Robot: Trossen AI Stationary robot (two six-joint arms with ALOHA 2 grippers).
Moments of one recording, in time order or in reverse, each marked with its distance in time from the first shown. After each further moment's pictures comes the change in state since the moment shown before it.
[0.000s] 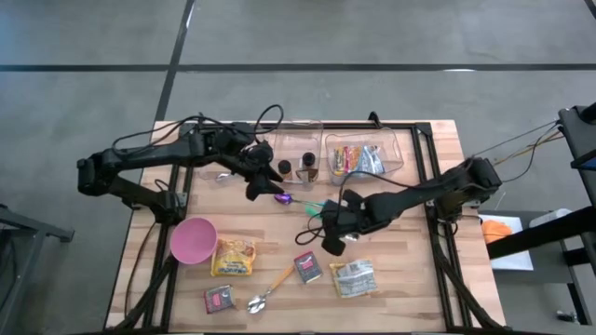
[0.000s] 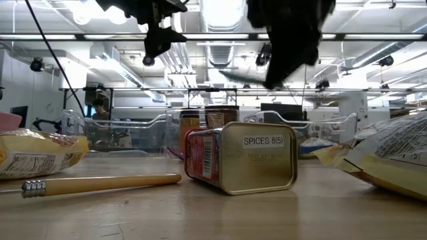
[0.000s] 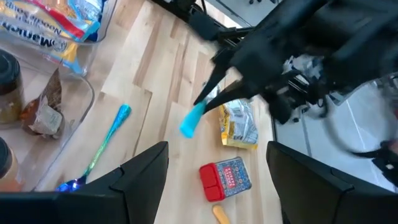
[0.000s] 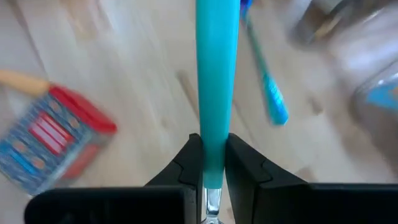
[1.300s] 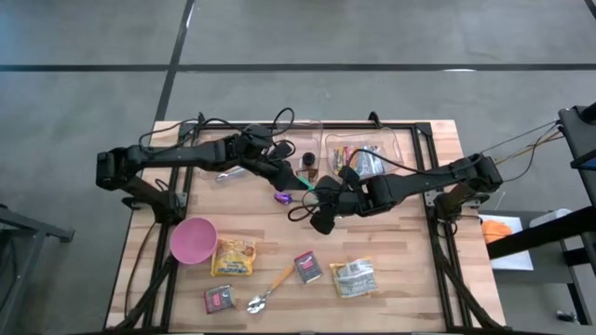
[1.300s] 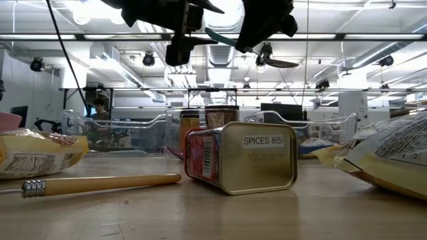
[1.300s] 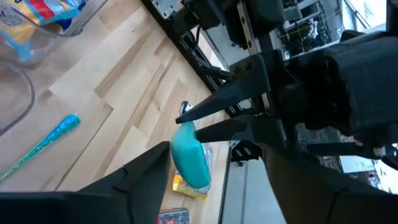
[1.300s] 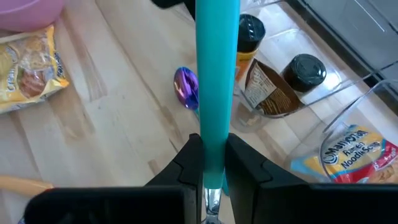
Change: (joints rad) left arm -0.033 0.173 0.002 0.344 0.003 -0.456; right arm -0.075 -0.016 0.200 -0.059 0.184 -0.067
